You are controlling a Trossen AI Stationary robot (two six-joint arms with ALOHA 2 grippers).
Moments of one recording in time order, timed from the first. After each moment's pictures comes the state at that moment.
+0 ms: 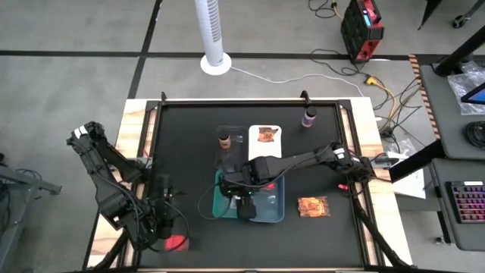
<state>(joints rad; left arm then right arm) -0.94 1.37 1.29 -1.26 -0.70 -0.78 0.21 2.24 2.20 -1.17 -0.08 0.16</state>
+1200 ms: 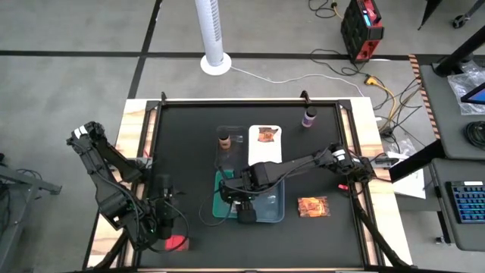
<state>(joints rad) -0.94 1.37 1.29 -1.25 -0.70 -0.78 0.23 2.24 2.12 -1.08 -0.08 0.14</state>
